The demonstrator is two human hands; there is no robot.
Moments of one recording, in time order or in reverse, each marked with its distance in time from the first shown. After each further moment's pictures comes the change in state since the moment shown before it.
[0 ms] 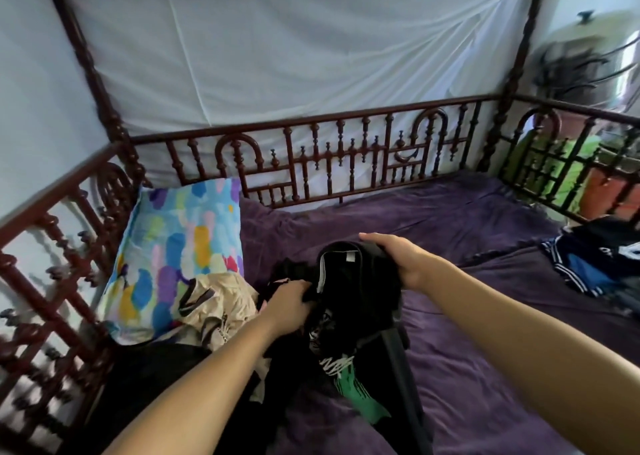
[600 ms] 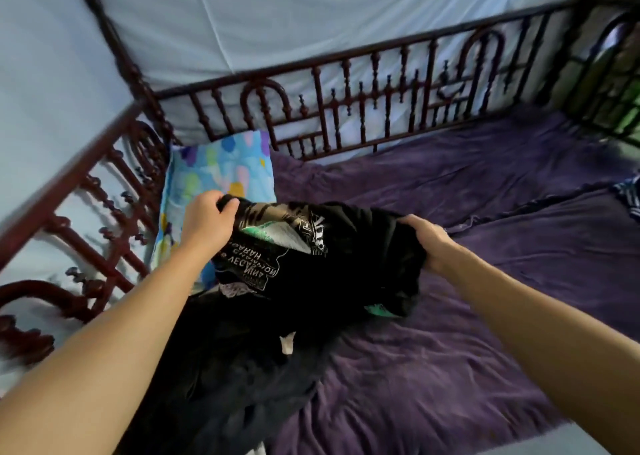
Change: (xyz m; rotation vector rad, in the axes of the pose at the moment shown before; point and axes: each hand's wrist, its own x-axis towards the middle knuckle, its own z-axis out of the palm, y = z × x) left_hand -0.017 -0.111 -0.150 0.179 0.562 -0.321; right_hand 0.064 0.078 0.042 0.175 0.353 -0.063
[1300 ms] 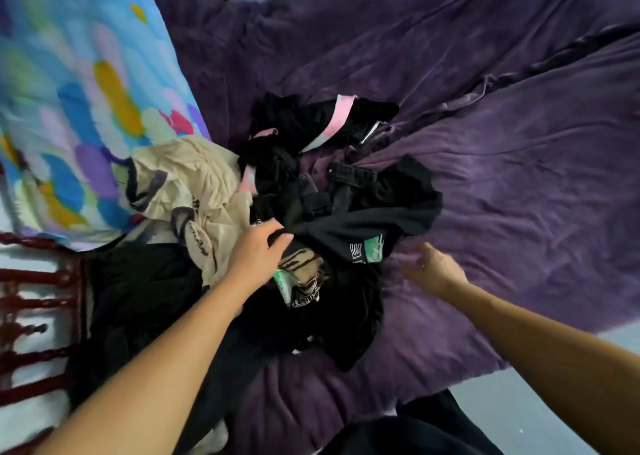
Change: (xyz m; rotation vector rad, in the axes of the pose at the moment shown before) left_hand -0.041 -0.016 0.294 -0.024 -0.728 -0.036; right_hand 0.159 0.225 -0.140 -1.101 -0.052 0.228
